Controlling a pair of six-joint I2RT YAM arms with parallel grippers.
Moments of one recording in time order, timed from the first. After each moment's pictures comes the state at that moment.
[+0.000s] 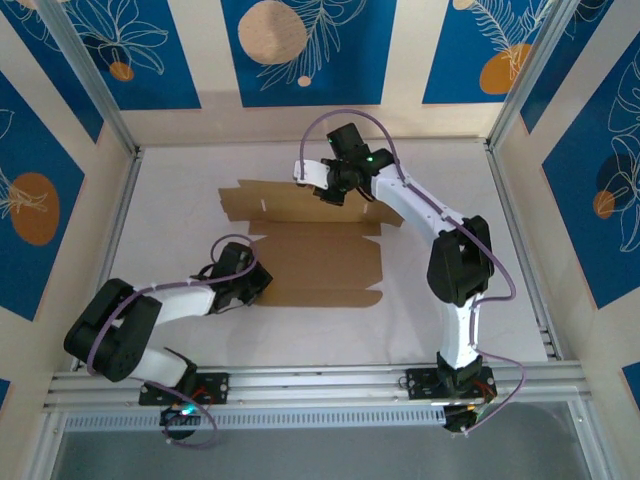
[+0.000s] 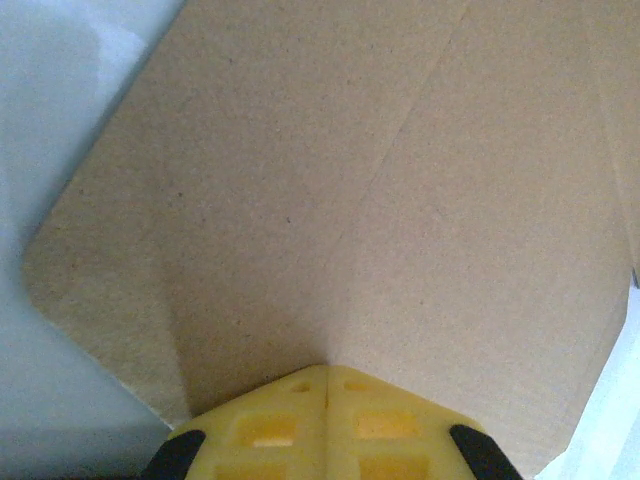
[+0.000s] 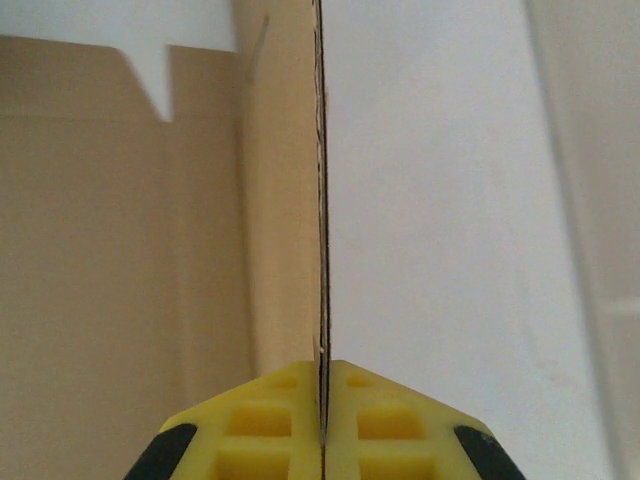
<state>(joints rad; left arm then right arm) -0.51 1.44 0.45 0.11 0.17 -1.26 0.54 1.97 1.81 -0.72 -0.21 -0.95</state>
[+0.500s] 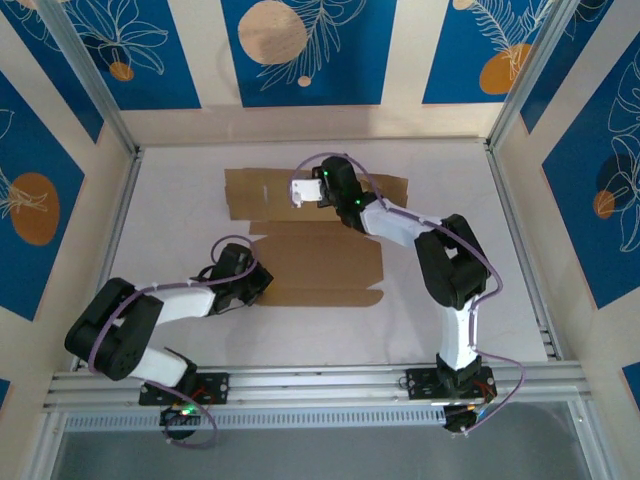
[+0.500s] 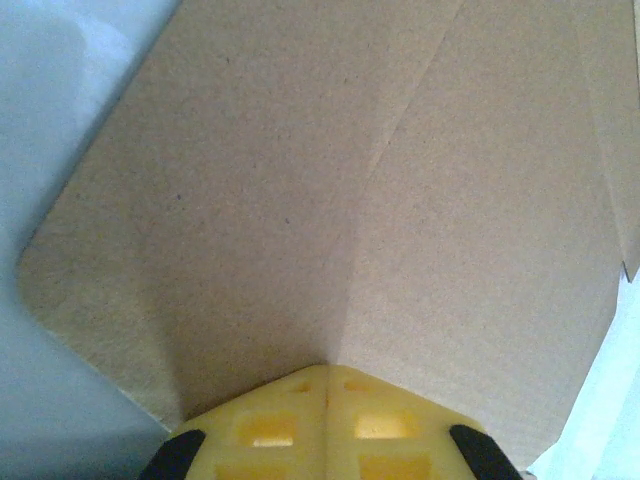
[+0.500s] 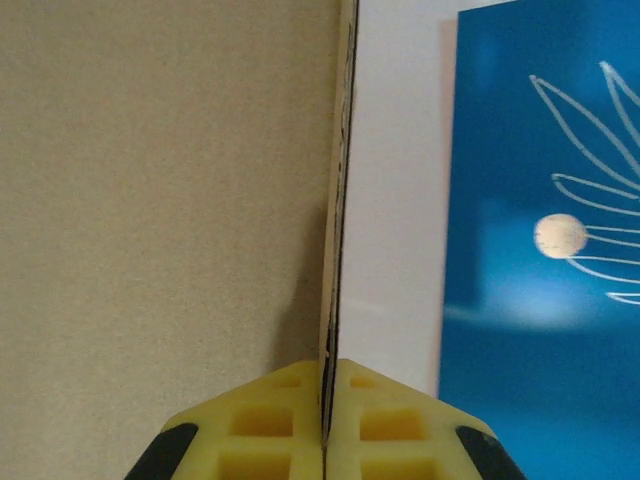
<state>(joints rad) -0.51 1.44 0.43 0.16 0.18 -1.26 0.60 1.97 1.34 0.21 0.18 -1.38</state>
